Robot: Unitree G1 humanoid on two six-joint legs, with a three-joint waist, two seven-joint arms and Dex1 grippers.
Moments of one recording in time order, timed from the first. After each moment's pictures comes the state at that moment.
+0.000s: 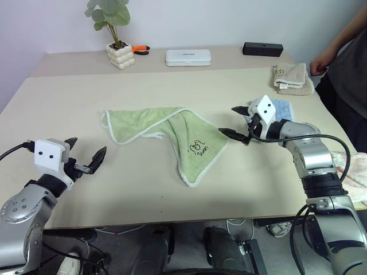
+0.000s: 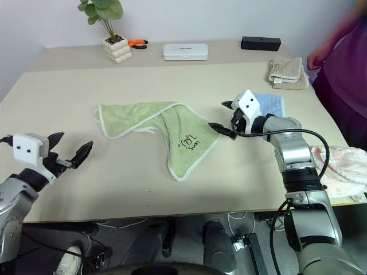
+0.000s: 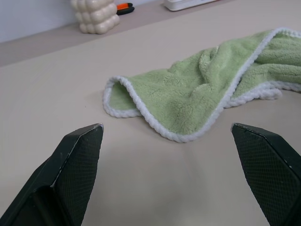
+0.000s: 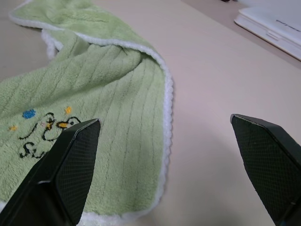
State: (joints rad) left arm 0.17 0.56 0.46 -0.47 -0.43 0.43 -0.46; right arm -0.60 -0.60 0.02 0.29 0.20 0.19 0.94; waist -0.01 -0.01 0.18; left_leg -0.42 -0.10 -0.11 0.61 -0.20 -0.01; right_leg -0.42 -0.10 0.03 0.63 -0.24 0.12
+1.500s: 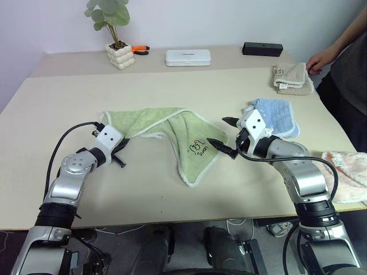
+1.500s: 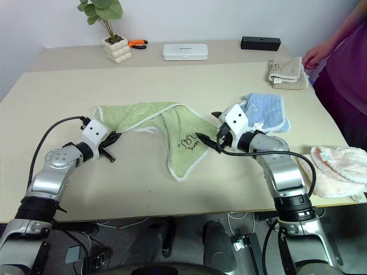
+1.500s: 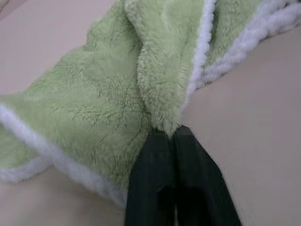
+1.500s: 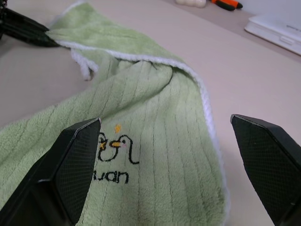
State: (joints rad) left arm -0.32 0.62 -0.01 0.22 -0.05 0.13 -0.59; right arm -0.39 -0.51 0.03 -0.11 0.22 0.41 0.75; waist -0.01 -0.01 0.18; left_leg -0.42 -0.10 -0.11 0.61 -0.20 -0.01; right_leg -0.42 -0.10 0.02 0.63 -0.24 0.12
